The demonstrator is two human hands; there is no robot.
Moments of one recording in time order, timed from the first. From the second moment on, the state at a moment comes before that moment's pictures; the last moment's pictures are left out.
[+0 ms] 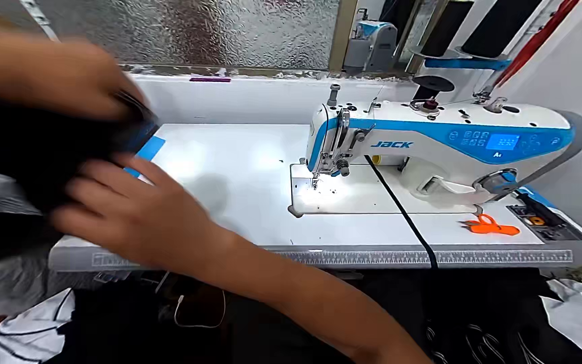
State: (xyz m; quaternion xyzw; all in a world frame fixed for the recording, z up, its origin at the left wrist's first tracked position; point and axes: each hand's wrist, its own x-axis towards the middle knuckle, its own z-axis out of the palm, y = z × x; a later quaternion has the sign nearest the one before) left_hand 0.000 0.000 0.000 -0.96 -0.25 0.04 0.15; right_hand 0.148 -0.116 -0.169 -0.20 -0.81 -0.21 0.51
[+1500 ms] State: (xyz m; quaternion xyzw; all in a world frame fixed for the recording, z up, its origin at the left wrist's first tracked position) left_hand 0.232 -0.002 -0.292 -0.93 -0.32 -0.17 0.10; right_hand 0.470 -0.063 -0.297 -0.25 -0.95 0.04 0.19
